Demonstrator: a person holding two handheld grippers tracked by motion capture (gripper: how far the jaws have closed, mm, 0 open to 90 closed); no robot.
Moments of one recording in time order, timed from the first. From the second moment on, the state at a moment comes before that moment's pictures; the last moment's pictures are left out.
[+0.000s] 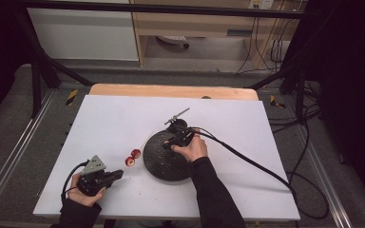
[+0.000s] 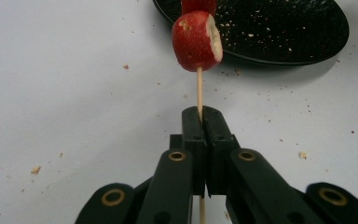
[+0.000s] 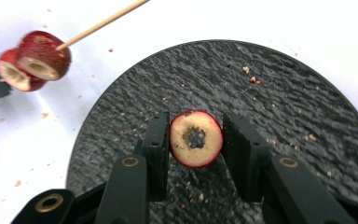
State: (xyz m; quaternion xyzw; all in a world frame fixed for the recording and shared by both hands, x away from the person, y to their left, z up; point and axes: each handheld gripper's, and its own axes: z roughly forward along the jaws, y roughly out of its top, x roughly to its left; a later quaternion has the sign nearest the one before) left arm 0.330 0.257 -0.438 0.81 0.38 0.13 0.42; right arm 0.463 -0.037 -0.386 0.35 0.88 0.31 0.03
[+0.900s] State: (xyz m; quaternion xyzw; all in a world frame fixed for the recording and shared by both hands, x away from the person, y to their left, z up) left arm 0.322 0.247 -0.437 0.81 0.37 0.13 0.43; right arm 0.420 -0.089 -0.409 0.44 0.73 0.52 0.02
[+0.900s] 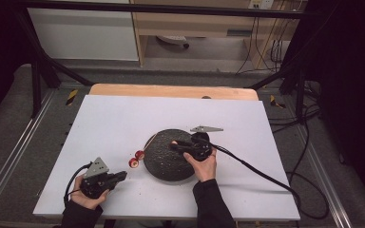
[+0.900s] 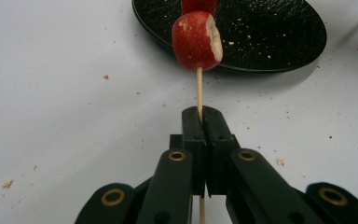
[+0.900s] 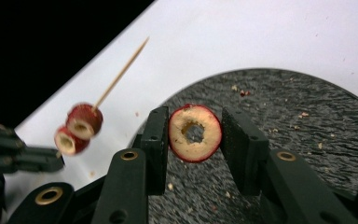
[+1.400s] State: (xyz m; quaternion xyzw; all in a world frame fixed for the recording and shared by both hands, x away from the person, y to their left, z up) left arm 0.318 0.234 -0.440 0.81 0.36 0.13 0.44; right arm 0.406 -0.099 -0.422 0.49 0.64 0.60 0.02
